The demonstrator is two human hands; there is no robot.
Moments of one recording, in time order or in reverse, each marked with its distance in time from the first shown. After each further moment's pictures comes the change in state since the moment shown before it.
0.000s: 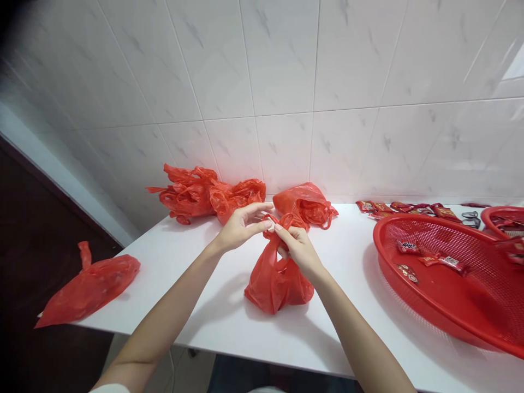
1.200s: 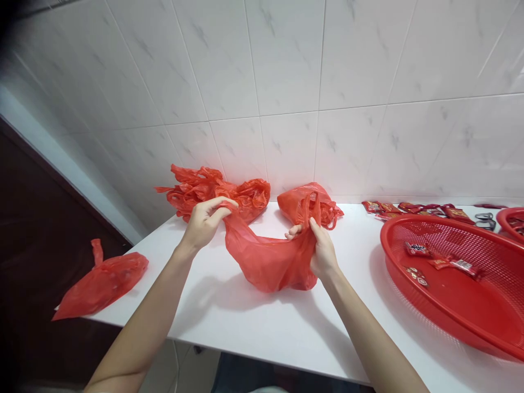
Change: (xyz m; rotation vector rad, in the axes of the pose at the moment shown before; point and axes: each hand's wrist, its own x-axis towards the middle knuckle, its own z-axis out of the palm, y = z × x) left_hand -0.024 0.031 -0.052 0.370 0.368 -0.013; right_hand 0.002 0.017 -0.023 0.331 0.194 -0.044
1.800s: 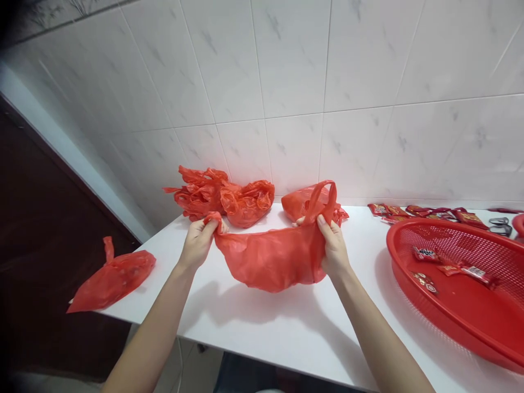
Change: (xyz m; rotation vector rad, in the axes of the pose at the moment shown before) left_hand -0.032 -0.034 -0.001 -0.255 0.025 -0.108; right_hand -0.001 -0.010 -0.002 -0.136 -0.017 -0.139
